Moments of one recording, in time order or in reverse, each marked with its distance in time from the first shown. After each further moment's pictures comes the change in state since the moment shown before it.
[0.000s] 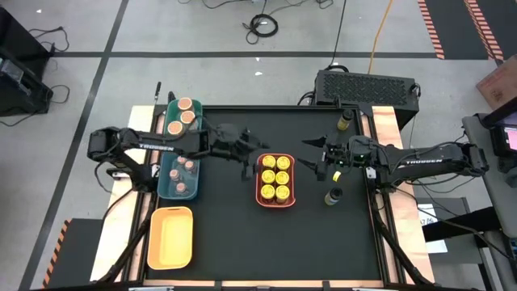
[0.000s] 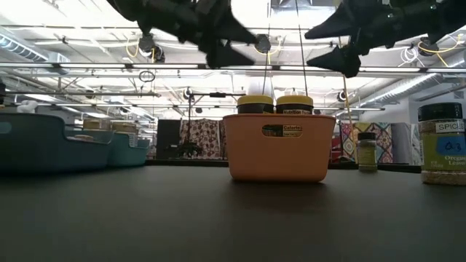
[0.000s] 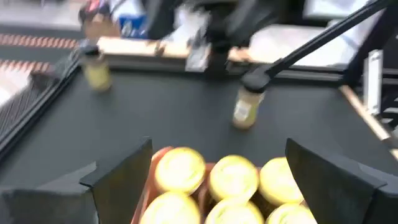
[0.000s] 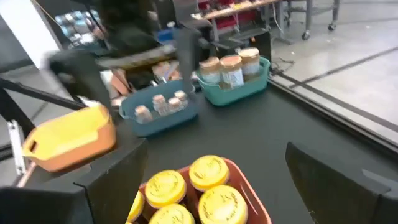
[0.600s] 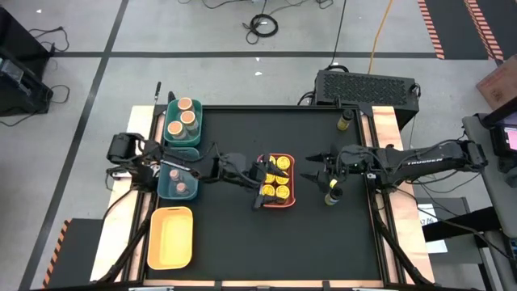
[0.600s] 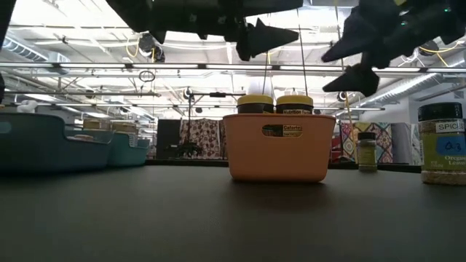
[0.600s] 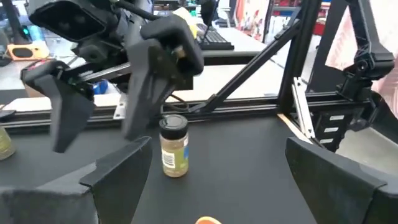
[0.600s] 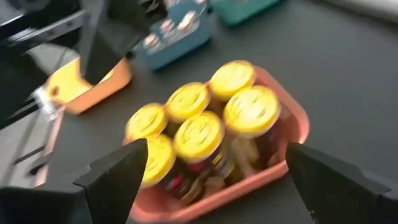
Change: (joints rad) left arm -0.215 0.212 0.000 0.442 -0.011 0.006; right arm 0.094 -0.007 0.000 -0.266 -0.025 0.201
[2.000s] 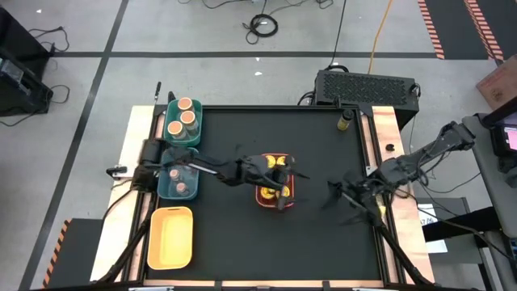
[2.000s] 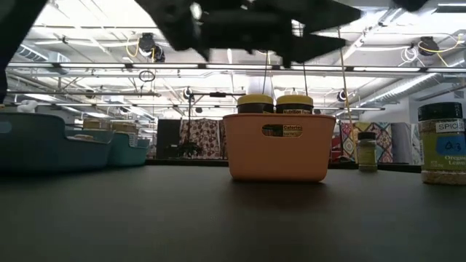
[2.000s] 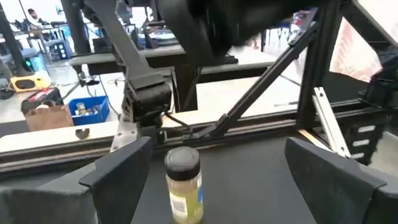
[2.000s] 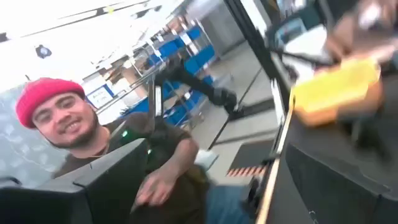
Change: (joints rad) left arm 0.014 0.287 0.265 0.104 0.035 0.077; right arm 0.478 -0.127 0.027 0.316 -0.246 0.175
